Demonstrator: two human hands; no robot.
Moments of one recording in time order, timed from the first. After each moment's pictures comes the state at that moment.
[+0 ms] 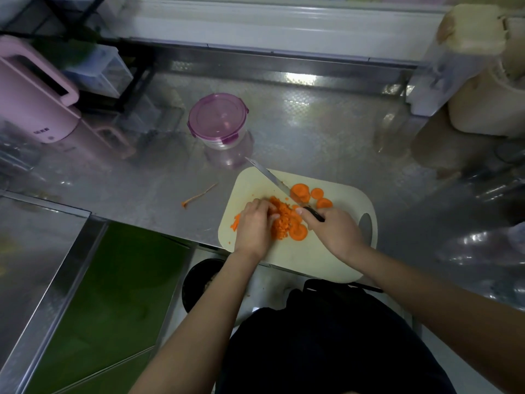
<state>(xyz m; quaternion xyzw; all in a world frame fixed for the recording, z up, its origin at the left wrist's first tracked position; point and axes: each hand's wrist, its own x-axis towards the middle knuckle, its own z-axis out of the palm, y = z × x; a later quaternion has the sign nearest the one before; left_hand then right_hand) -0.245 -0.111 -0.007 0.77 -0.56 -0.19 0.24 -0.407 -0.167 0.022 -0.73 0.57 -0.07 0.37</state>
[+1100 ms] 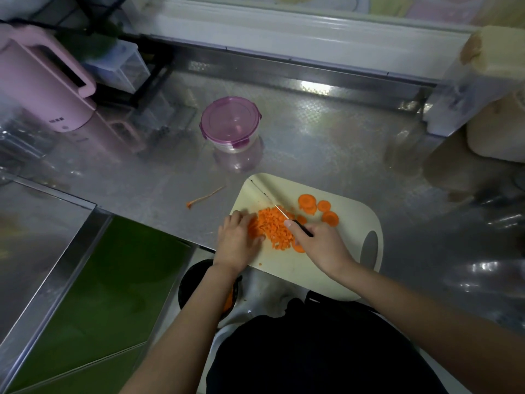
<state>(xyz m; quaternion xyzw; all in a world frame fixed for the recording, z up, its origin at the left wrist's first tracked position) -0.211 -0.086 -0.021 0.82 -0.53 -0.20 0.13 -0.385 -0.160 0.020 -0.72 0.50 -0.12 0.48</state>
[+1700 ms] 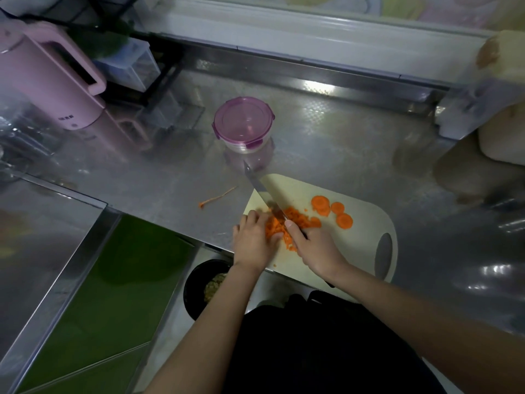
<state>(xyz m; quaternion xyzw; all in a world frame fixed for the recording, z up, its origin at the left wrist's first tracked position) -0.217 -0.090 -0.019 0.83 -0.51 -0.18 0.11 -0.348 -0.142 0.019 -0.68 0.50 -0.10 0.52</state>
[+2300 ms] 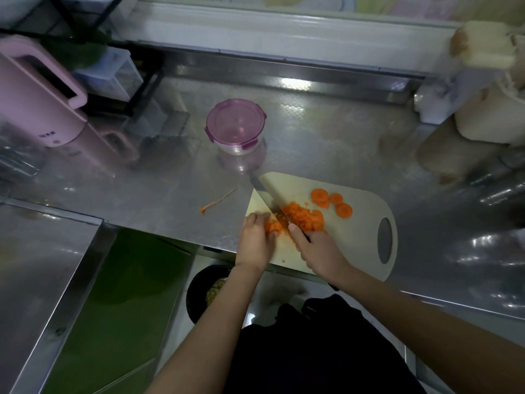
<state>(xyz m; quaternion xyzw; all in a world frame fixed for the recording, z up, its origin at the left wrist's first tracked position) -0.203 -0.084 -0.020 0.80 -0.51 -0.25 0.22 -0.342 -0.114 0.019 -0.65 0.55 -0.10 0.52</state>
